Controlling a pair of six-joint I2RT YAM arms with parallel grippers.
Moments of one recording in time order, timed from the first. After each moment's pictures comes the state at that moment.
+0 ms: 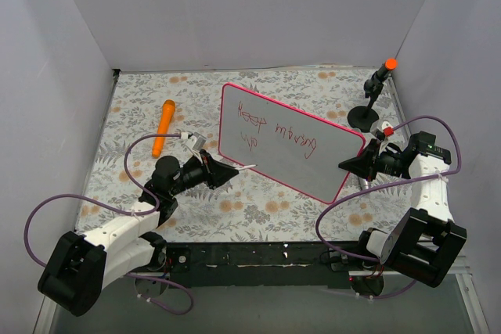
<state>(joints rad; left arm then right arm) -0.48 0.98 0.27 0.61 0.56 -0.58 -0.39 1.18 0.86 -1.16 -1.34 -1.23</state>
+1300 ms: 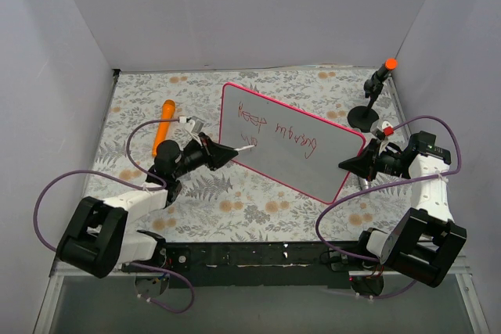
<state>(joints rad) -0.37 1.24 0.37 0.84 0.63 -0.58 -0.39 1.18 0.85 -1.15 -1.34 -1.21</state>
